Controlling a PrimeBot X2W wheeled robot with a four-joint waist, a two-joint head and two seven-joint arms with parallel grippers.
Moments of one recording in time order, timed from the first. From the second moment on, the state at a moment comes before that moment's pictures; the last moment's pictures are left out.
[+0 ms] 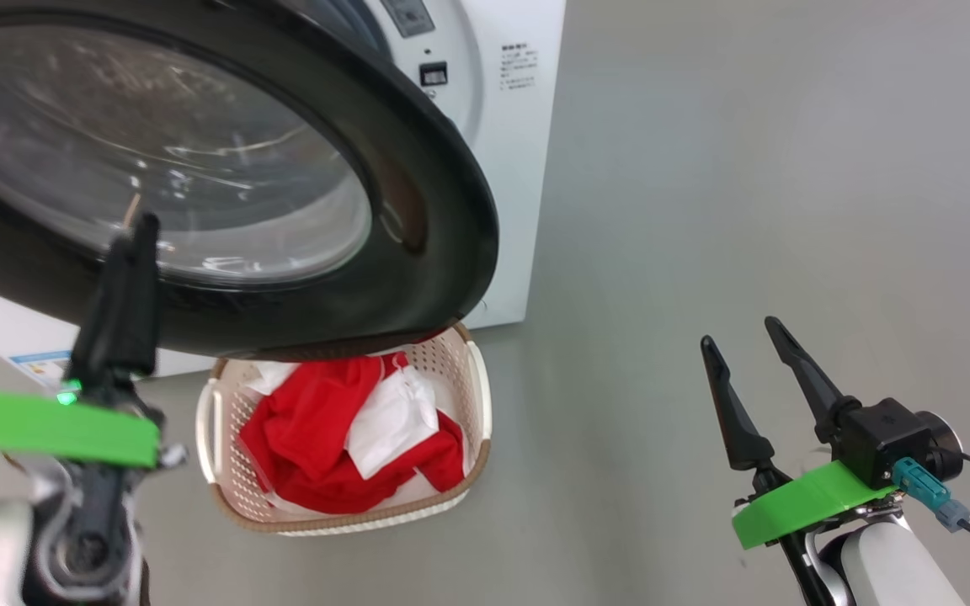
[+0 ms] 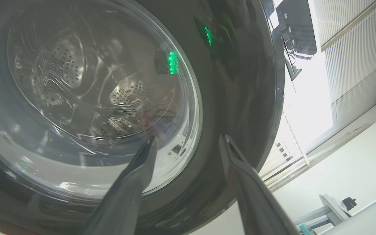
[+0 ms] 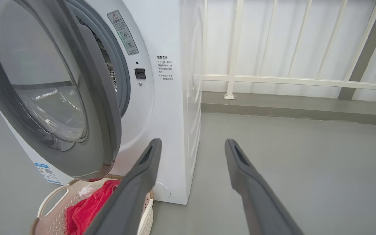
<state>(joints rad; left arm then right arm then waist) -0.38 0.21 0.00 0.05 -1.15 -0.03 0.01 -0.17 -0.05 0.07 0.24 0.18 0.12 -0.26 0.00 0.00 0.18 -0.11</state>
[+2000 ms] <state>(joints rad) 0.04 0.05 0.06 0.06 -0.25 -0.11 -0.25 -0.14 -0.05 0.12 0.27 0.20 0.12 -0.26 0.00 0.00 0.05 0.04</state>
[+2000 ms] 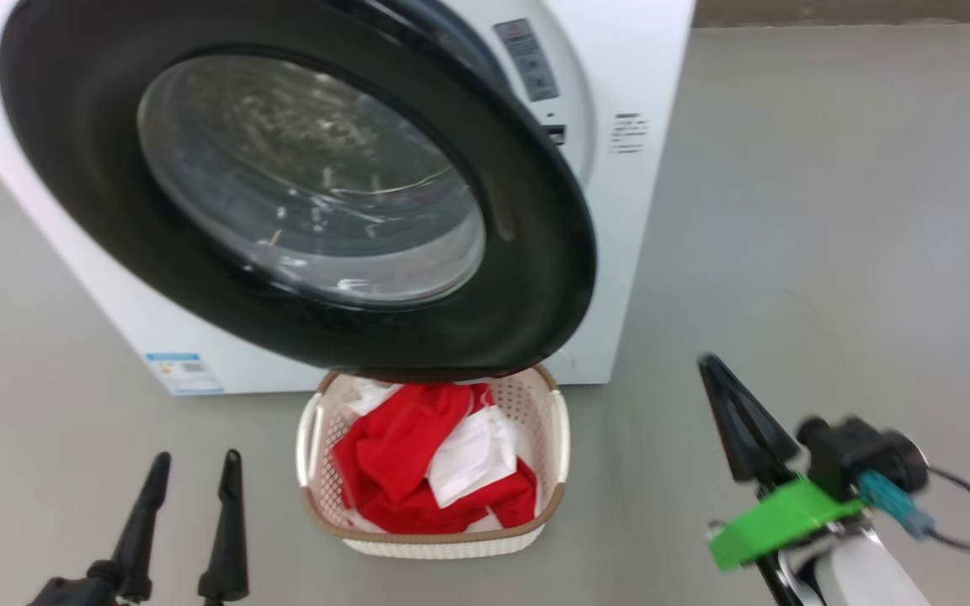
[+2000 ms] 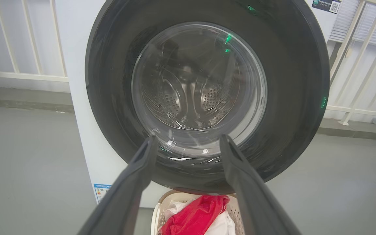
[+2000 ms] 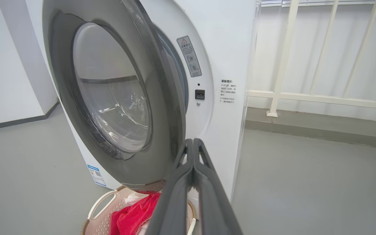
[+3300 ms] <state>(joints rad) -0.14 0.04 -0.13 0.04 -0.33 -0.11 -0.25 -0.69 -0.13 0.05 0.48 0.16 0.13 -0.26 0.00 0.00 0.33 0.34</state>
